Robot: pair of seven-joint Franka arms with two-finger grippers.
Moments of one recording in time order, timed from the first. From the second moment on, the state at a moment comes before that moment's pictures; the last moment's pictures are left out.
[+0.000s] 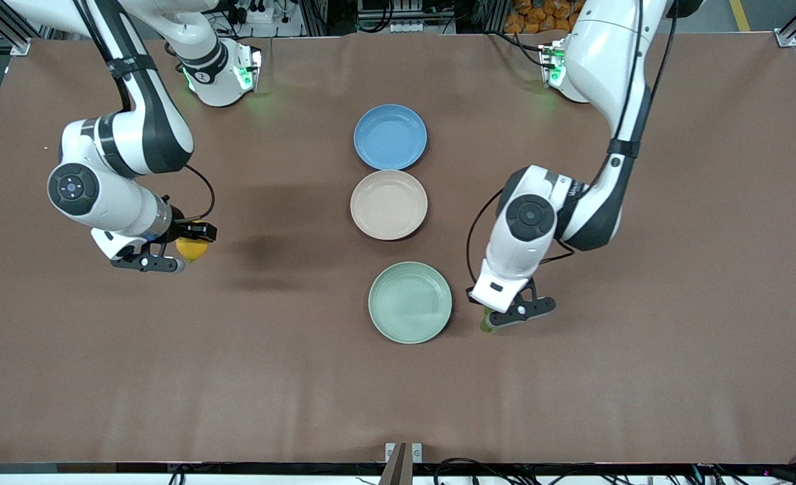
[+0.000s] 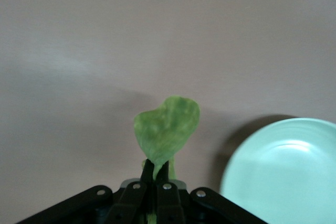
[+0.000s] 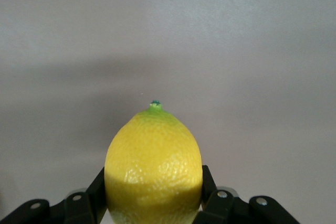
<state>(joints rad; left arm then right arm) -0.59 0.66 0.13 -1.50 -0.01 2.27 -0.73 -0.02 0.21 0.17 -2.02 -0.03 2.06 0.26</state>
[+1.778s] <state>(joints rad) -0.29 0.45 0.12 -1.51 -0.04 1.86 -0.19 -0.06 0.44 0.10 -2.10 -0.11 2.41 0.26</state>
